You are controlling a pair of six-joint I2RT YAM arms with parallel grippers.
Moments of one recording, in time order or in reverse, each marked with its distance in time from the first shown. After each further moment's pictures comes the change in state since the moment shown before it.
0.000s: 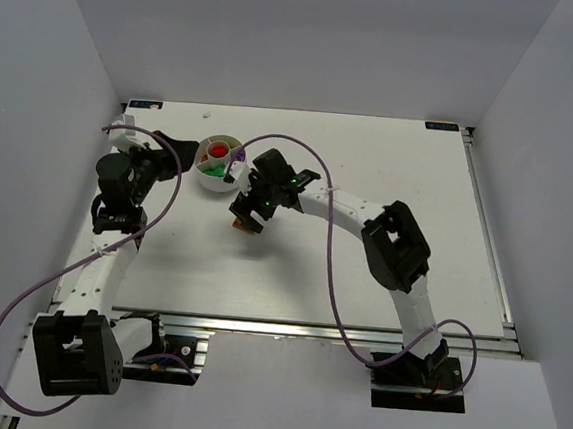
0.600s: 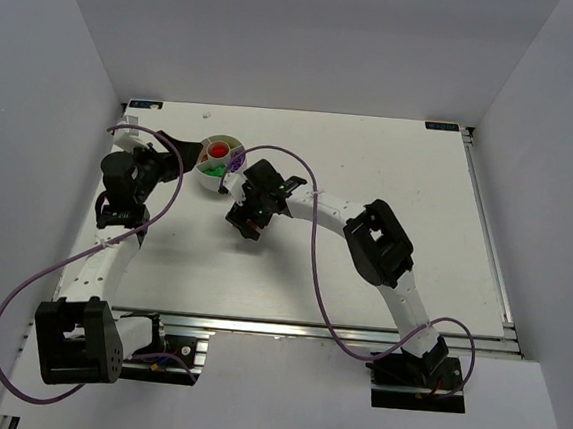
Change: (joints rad) left arm 0.000 0.056 -0.006 0.035 0.033 -0.067; right arm 0.025 0.146 0.084 -0.040 0.072 -0.003
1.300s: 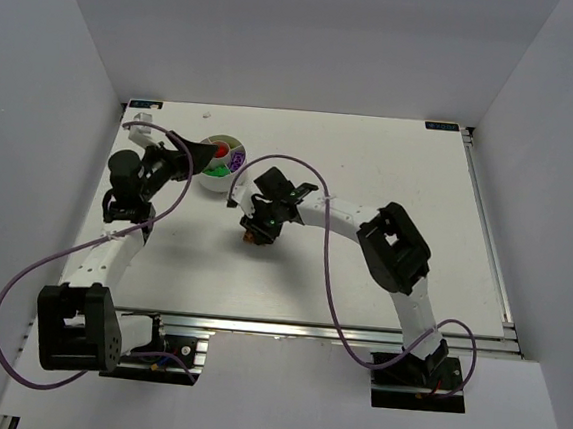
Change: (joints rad) left arm -0.031 0.061 -0.003 0.127 0.172 -0.097; right arm -0.003 -0.106 -0.162 0.000 -0.077 -0.076
